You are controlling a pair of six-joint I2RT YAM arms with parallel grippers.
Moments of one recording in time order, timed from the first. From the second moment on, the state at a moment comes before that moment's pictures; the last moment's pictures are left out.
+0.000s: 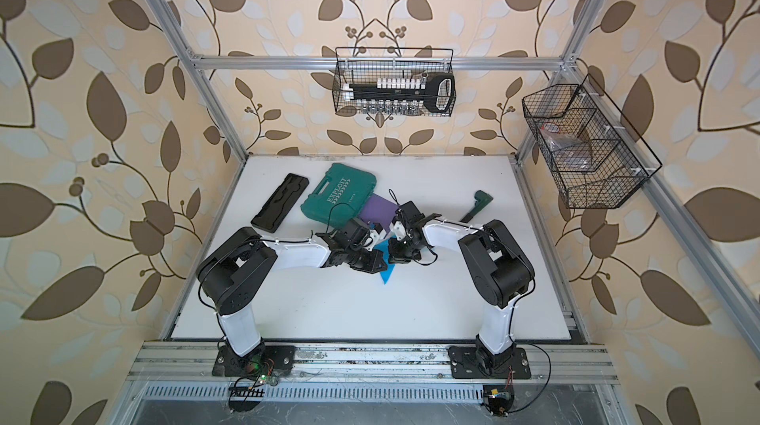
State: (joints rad) left arm -0.72 1.82 0.94 -0.06 0.46 -0.52; right arm 0.51 1.86 1.07 -0.47 -0.41 0.45
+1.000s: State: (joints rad) left arm -0.75 1.84 0.85 0.12 0.49 -0.55; right arm 0.39 1.86 1.04 -0.39 -0.47 0.49
